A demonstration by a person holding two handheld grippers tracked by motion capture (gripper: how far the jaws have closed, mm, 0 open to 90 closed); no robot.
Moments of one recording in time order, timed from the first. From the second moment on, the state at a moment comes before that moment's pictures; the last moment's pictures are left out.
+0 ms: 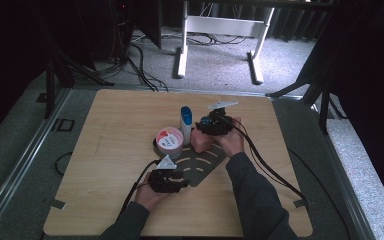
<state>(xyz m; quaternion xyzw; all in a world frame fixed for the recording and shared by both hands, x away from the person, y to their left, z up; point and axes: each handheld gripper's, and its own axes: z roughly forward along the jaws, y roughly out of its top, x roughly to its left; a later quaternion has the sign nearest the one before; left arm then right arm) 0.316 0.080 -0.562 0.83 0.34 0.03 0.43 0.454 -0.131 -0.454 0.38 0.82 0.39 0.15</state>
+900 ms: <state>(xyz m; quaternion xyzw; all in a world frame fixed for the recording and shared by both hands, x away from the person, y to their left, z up) 0.316 0.080 -0.562 0.83 0.34 0.03 0.44 0.456 -0.127 -0.456 0.38 0.82 0.40 0.17</state>
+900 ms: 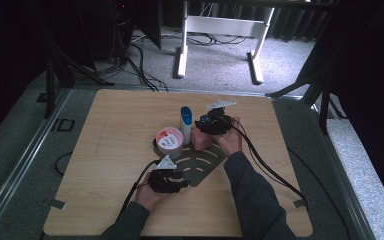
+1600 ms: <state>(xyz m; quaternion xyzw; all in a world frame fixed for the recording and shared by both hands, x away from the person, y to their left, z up) 0.315 0.080 -0.562 0.83 0.34 0.03 0.43 0.454 -0.125 -0.457 0.37 0.82 0.39 0.17</state>
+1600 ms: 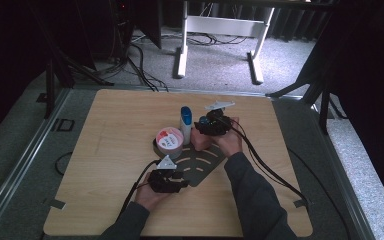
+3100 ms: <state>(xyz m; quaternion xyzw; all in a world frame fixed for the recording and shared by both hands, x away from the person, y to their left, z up) 0.316 0.080 -0.562 0.83 0.34 0.03 0.43 0.437 -0.157 -0.459 0.35 0.85 0.36 0.14</state>
